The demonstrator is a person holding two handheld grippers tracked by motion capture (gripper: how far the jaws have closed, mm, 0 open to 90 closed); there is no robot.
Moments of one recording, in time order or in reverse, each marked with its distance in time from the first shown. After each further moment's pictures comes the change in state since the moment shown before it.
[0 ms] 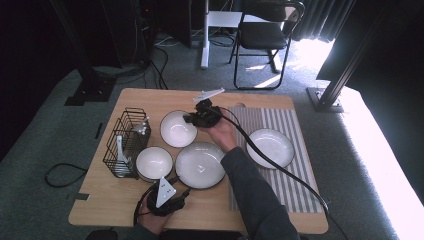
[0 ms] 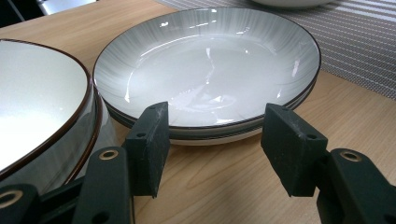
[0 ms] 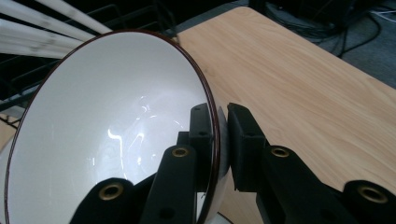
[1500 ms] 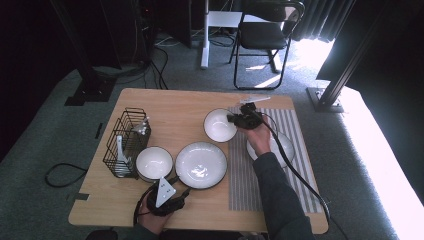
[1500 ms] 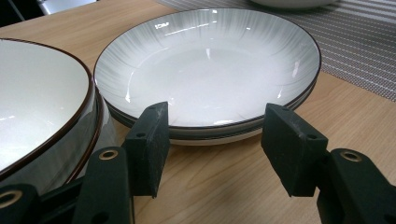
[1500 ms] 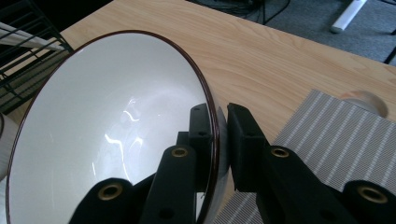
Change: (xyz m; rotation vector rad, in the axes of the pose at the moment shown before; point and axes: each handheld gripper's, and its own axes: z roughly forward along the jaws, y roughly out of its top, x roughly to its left) left arm 0.000 0.000 0.000 -0.003 0.000 -0.005; right arm -0.085 -0.076 -0.063 -0.011 -0.223 0.206
